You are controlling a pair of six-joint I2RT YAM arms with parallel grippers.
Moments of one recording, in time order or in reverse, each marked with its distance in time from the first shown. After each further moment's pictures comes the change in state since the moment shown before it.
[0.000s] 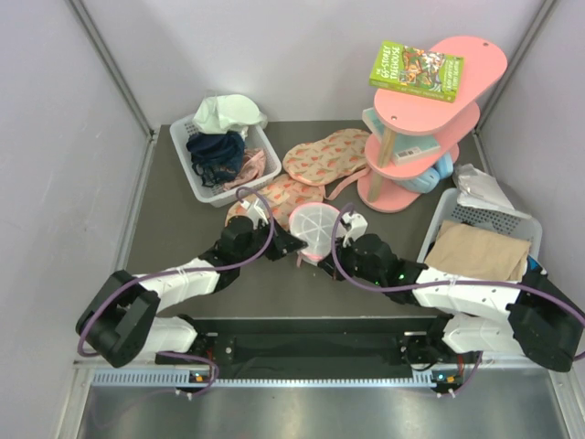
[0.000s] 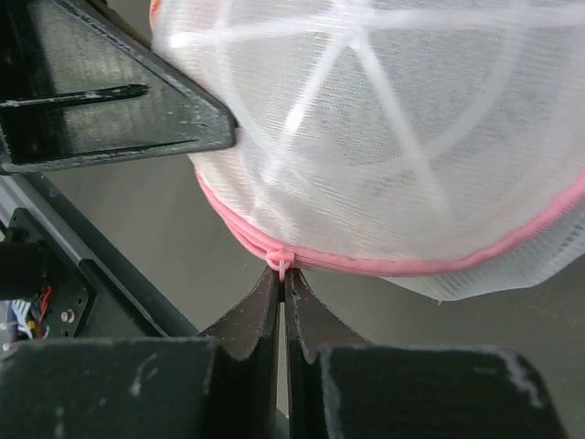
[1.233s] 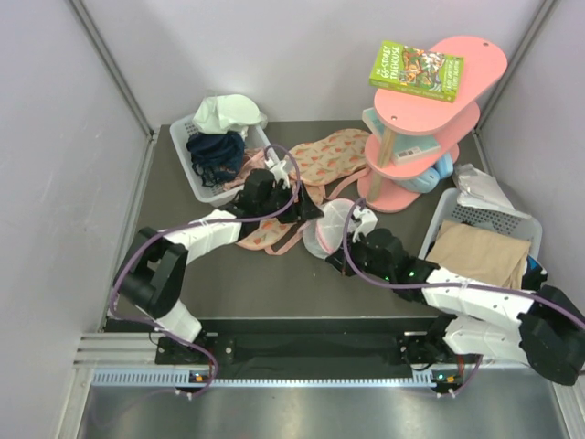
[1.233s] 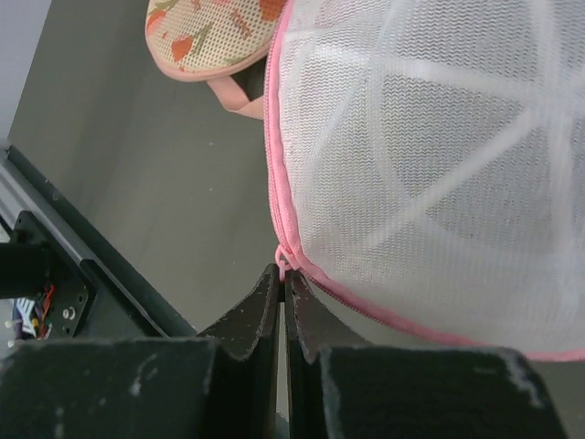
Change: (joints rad) left arm 0.074 0.336 0.505 -0.329 0.103 0.356; right arm -0.092 -0.095 -0.014 -0.072 -0.064 -0.036
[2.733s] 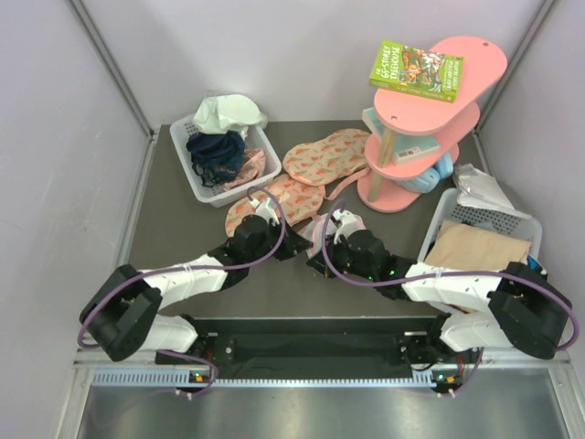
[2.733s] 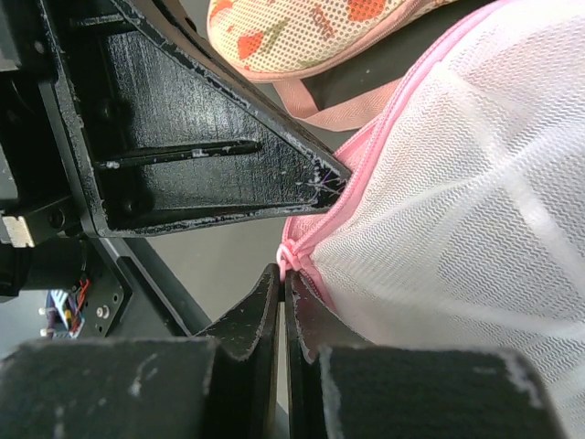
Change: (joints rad) left arm -0.170 -0.300 -0.430 0.236 -0.247 -0.296; right arm 0.088 0.207 0.047 0.205 -0.039 0.037
